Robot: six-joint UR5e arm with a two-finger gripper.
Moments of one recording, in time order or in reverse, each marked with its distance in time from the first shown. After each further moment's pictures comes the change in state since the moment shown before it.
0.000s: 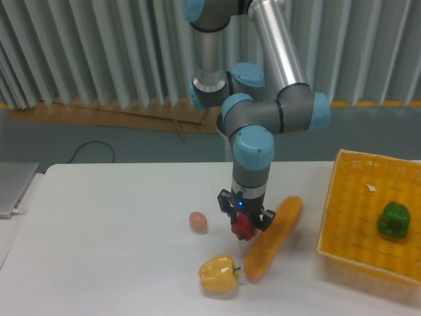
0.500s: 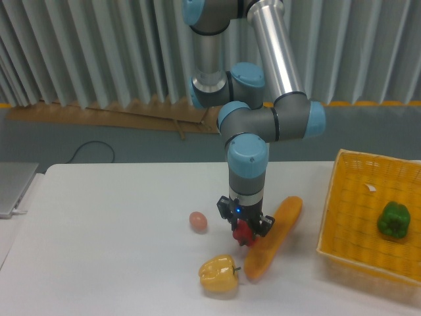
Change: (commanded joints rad) arm -0.005 -0.006 0.003 0.009 0.005 0.012
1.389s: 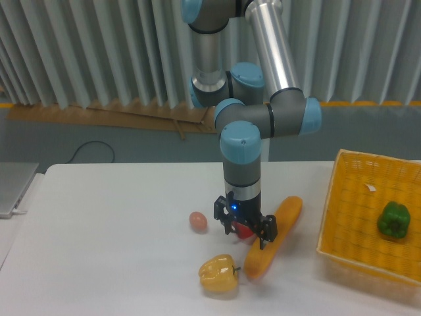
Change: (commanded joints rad) arm -0.023 0.015 0.018 0.180 0.071 -0.011
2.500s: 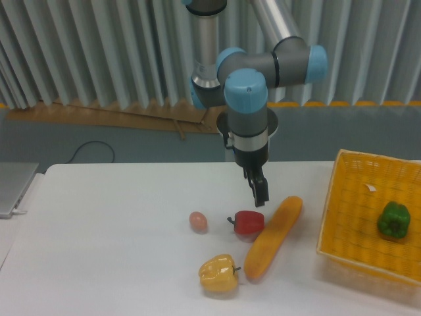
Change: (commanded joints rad) arm 0.040 0.262 0.022 -0.457 -0.020 1.002
